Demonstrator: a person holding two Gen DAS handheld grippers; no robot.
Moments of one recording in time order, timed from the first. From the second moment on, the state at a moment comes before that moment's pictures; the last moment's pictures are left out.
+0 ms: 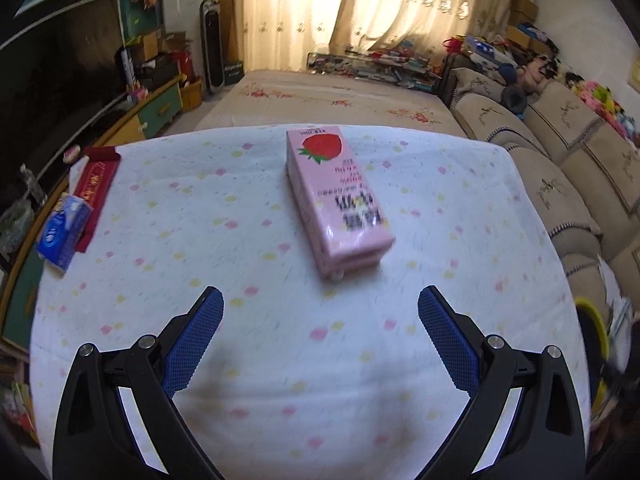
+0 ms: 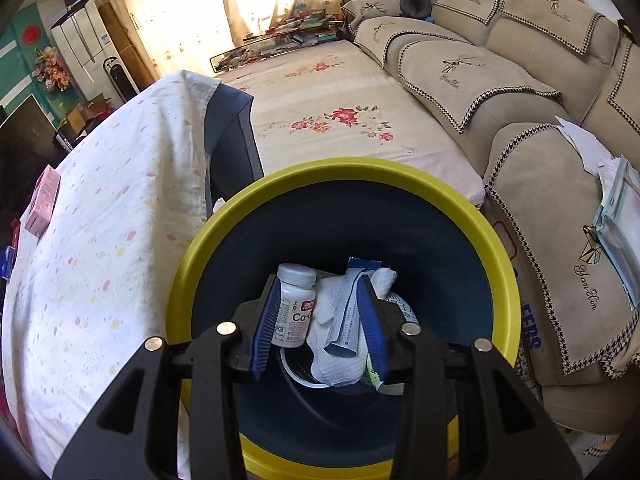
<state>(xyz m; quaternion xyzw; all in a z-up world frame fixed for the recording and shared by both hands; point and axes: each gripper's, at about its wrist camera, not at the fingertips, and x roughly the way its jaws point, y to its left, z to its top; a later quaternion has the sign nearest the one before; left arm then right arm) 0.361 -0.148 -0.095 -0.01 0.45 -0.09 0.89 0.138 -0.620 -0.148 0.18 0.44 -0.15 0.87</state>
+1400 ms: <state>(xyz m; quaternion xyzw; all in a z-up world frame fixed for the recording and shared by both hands) 0.316 -0.246 -0.073 0.04 0.44 -0.16 0.88 0.067 -0.625 -0.124 0.18 0.41 -0.15 0.88</state>
